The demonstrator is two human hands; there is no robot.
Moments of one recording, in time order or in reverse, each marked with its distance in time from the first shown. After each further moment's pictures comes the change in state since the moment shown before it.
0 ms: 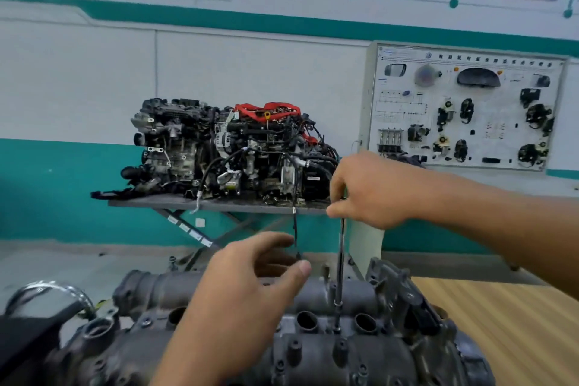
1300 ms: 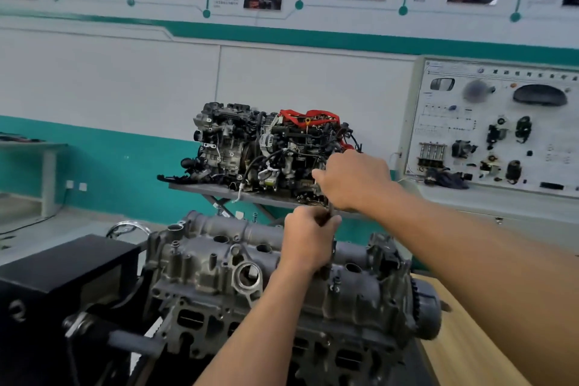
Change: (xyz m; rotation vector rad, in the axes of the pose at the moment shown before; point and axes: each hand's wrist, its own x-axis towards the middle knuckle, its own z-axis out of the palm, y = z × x) left_hand 0.002 0.005 0.101 0.029 0.283 -0.059; right_hand -0.028 -0.030 0.039 -0.095 0.418 0.120
